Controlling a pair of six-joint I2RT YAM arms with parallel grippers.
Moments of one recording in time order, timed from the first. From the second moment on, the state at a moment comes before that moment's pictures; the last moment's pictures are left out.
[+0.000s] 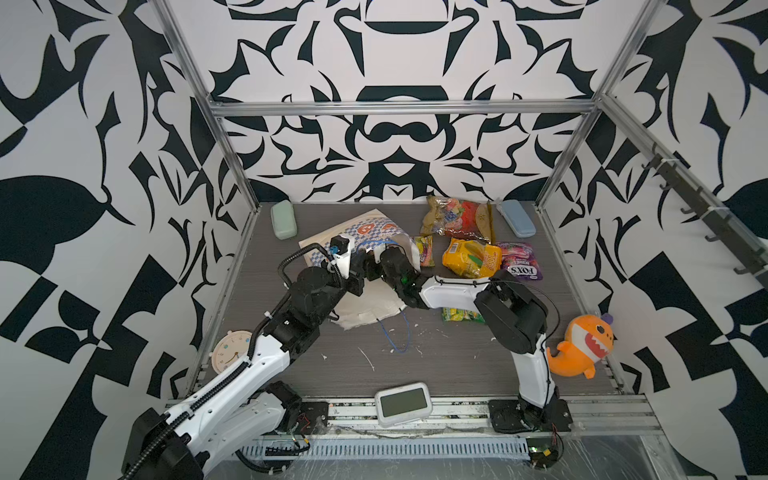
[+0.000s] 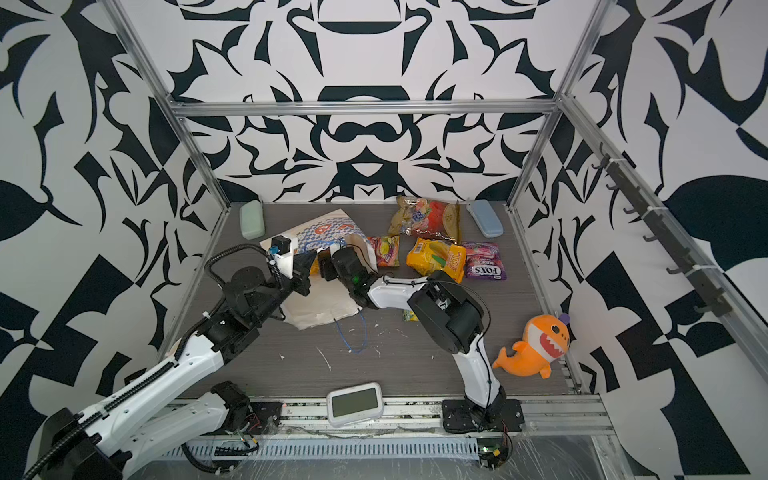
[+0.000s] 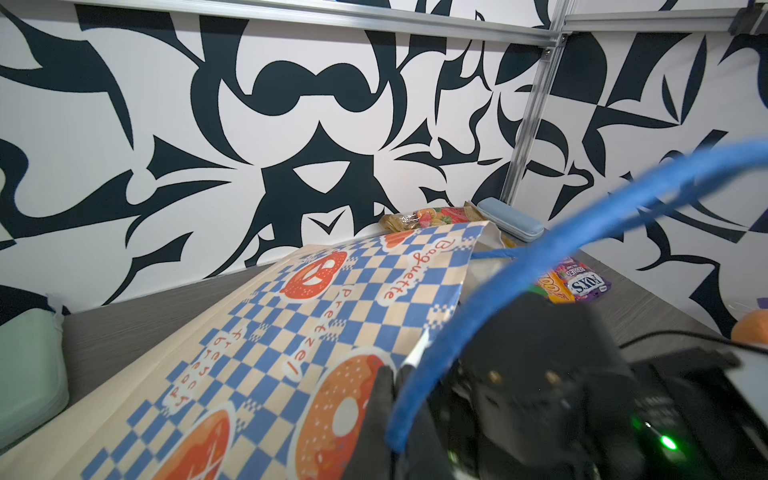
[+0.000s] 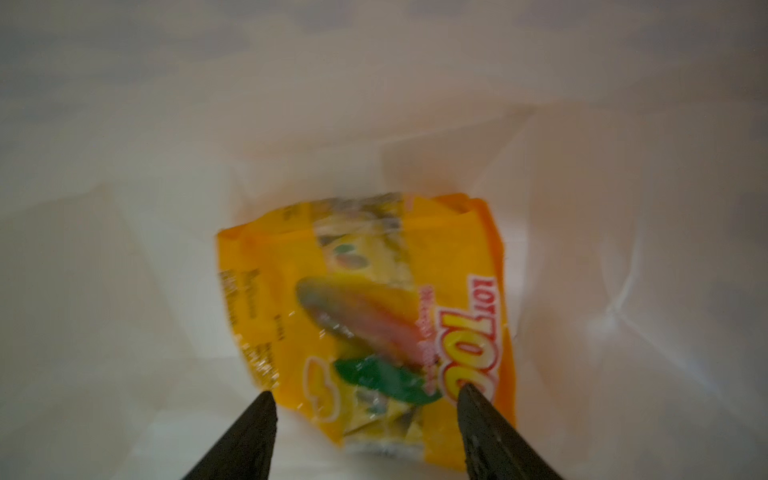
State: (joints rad) left arm -0.65 0.92 0.65 0.19 -0.07 -0.08; right arm 0.81 2.09 1.32 0.42 0.24 0.29
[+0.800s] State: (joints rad) left arm -0.65 0.94 0.65 0.16 -0.07 -0.08; right arm 0.63 2.43 1.61 0.54 -0.41 0.52
